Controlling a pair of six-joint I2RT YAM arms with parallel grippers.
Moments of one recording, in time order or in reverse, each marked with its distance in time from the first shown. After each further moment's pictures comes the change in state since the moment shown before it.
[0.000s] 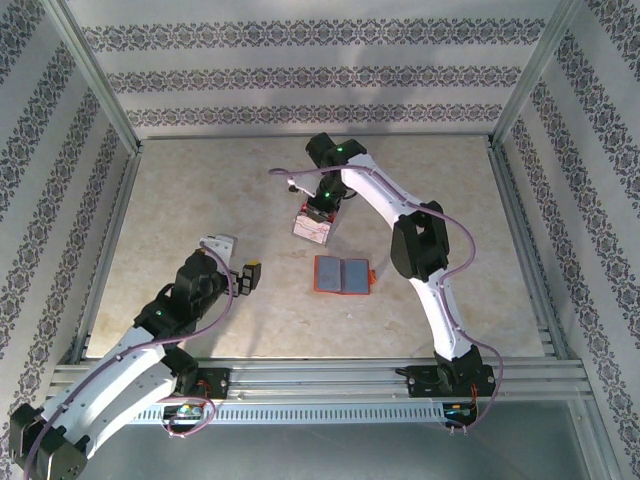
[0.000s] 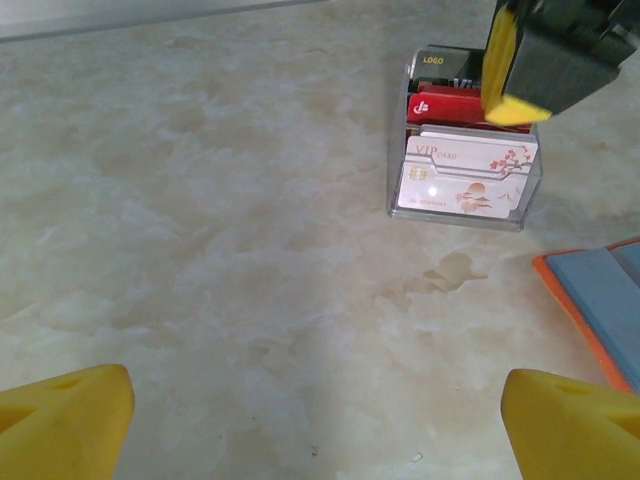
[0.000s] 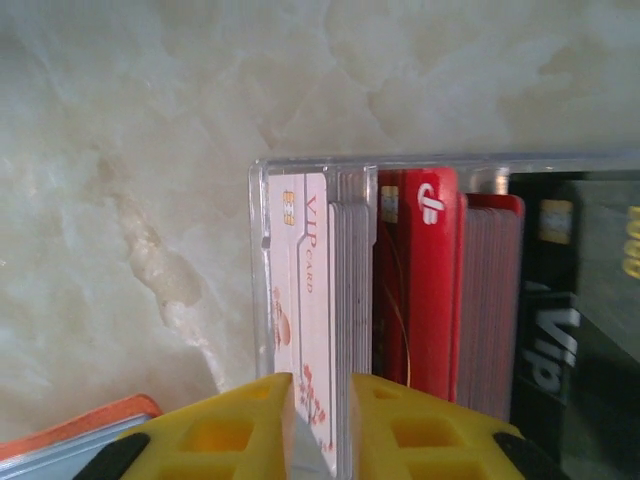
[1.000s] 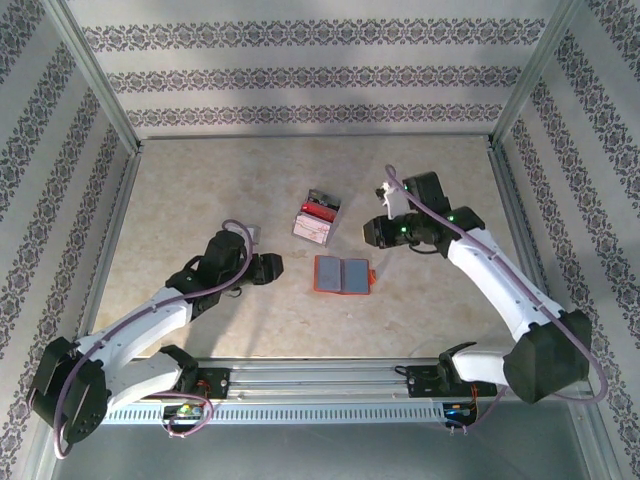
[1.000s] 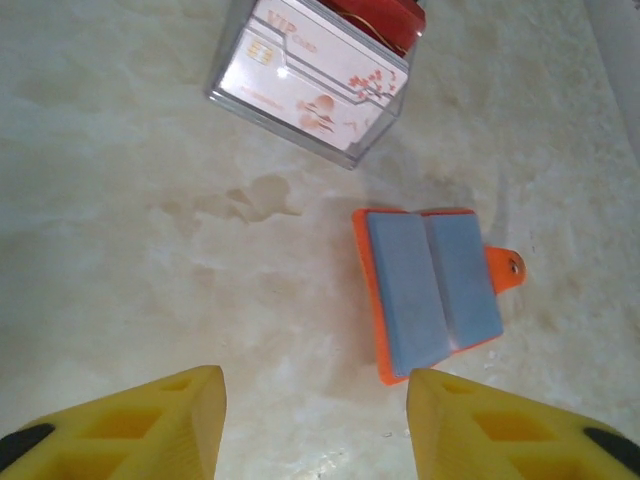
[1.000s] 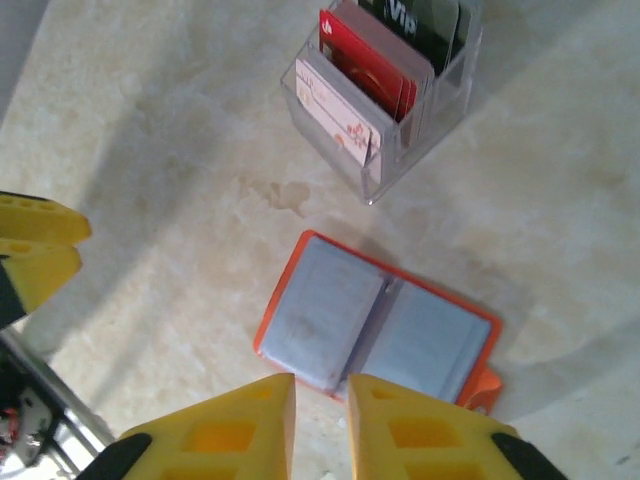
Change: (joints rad) left arm 0.014 0.403 0.131 0.101 0.407 -0.462; right arm -0.181 -1.082 -1.193 0.542 -0.193 0.745
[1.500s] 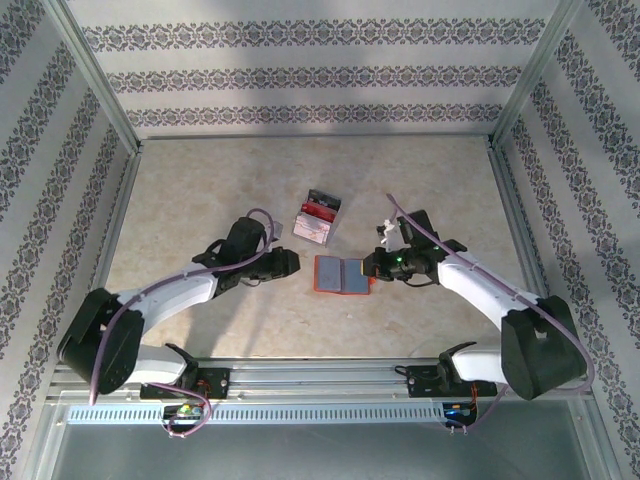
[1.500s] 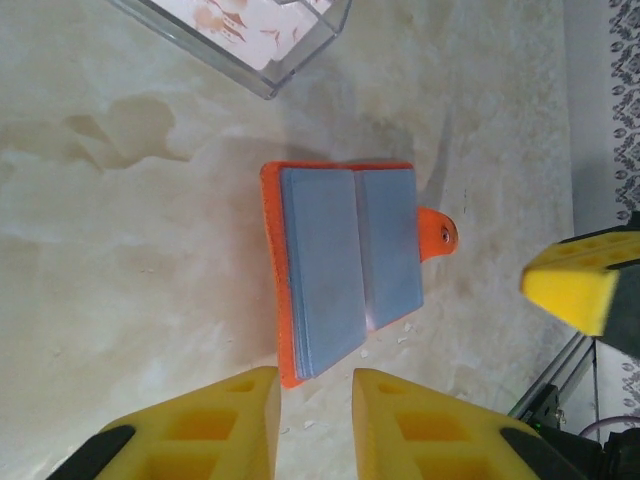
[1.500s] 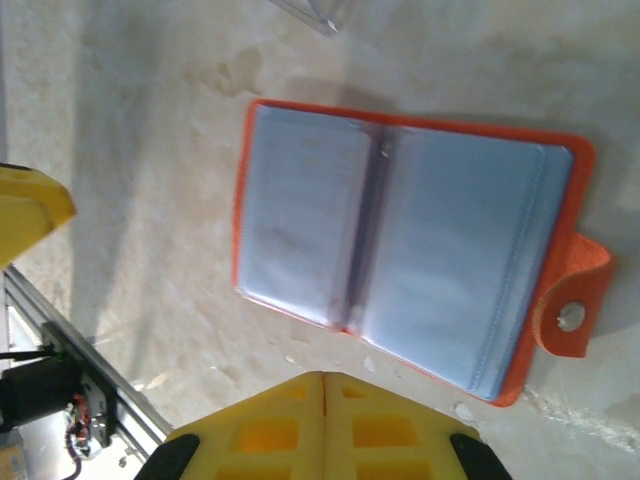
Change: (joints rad) left arm -0.007 0.302 0.123 0.093 0.238 -0.134; right arm 0.001 0.044 -0.348 0.262 -0.120 0.240
